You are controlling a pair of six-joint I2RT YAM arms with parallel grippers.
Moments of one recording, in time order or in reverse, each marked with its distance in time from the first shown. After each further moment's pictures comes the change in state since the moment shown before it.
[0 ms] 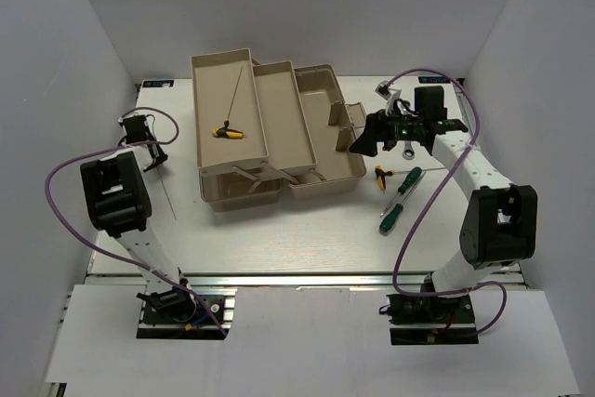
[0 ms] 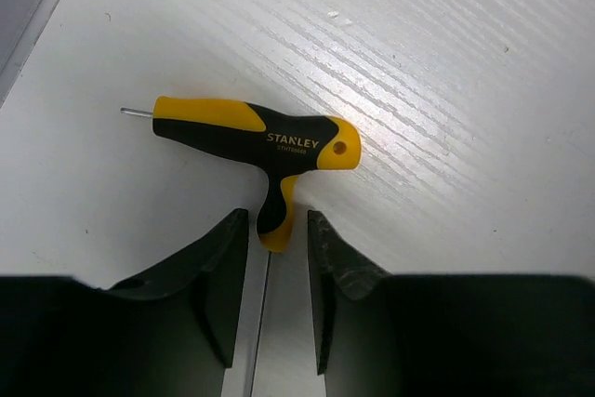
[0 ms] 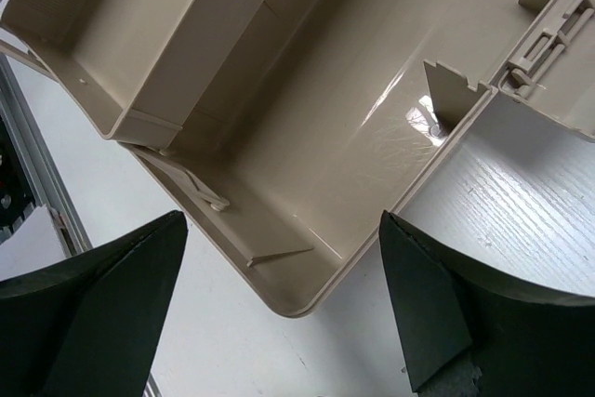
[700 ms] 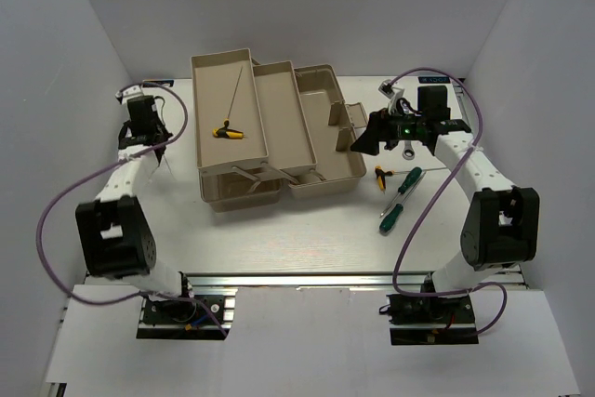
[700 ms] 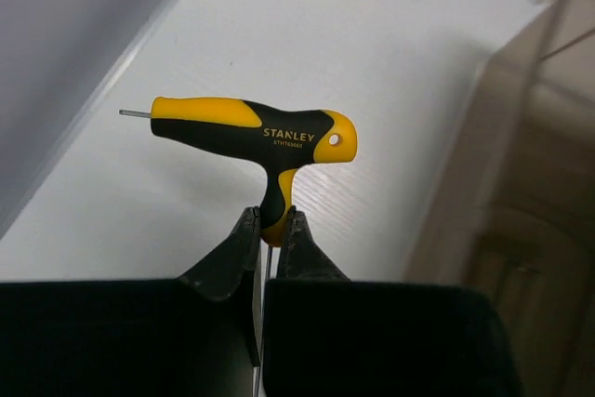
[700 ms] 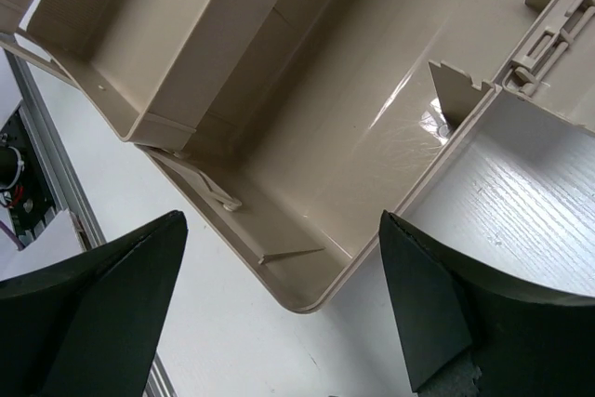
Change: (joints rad) left arm -0.126 -0.321 -0.030 -0.085 -0.107 -0.049; right arm -0.015 -0.005 0.002 0.001 -0.030 0.035
